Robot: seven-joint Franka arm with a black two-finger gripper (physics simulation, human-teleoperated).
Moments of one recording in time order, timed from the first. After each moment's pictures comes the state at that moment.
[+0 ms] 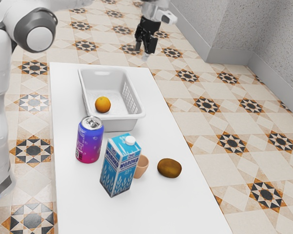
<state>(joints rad) 0.19 0.13 0.19 -1.38 -0.06 1.39 0.30</state>
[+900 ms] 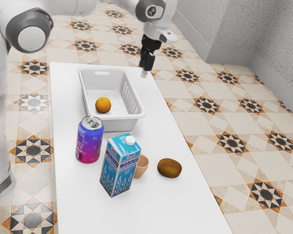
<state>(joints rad) 0.05 0.09 0.29 -1.57 -0.04 1.55 0.49</state>
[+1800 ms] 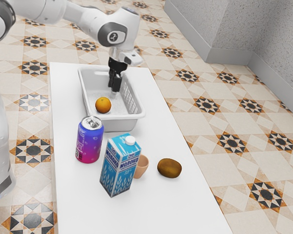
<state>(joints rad) 0.20 -0.22 0.19 -2.21 -0.02 1.89 0.49</state>
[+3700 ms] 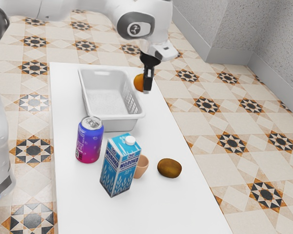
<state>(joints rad) 0.22 -0.22 -0.10 -1.97 0.00 1.87 0.39</state>
